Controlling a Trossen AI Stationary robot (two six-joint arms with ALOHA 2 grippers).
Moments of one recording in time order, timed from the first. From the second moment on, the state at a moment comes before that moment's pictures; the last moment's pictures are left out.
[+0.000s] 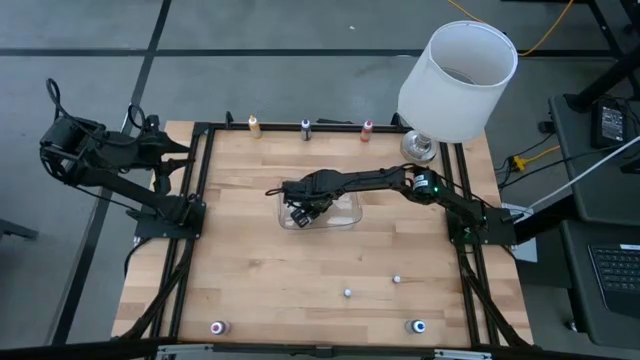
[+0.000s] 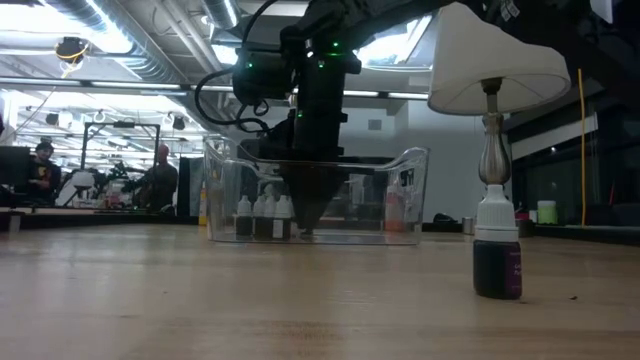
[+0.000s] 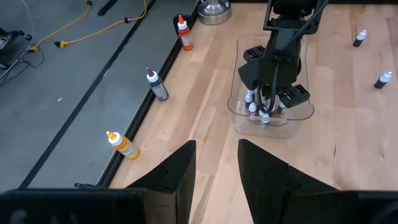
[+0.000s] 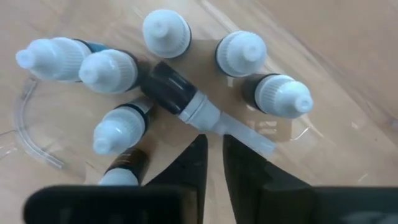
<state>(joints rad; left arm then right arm) -0.24 0.70 1.48 -1.54 -0.56 -0.28 -0.05 2.40 2.04 -1.07 0.09 0.78</state>
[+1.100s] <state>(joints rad) -0.24 0.70 1.48 -1.54 -0.56 -0.28 -0.06 2.39 2.17 -1.13 0.09 0.78</state>
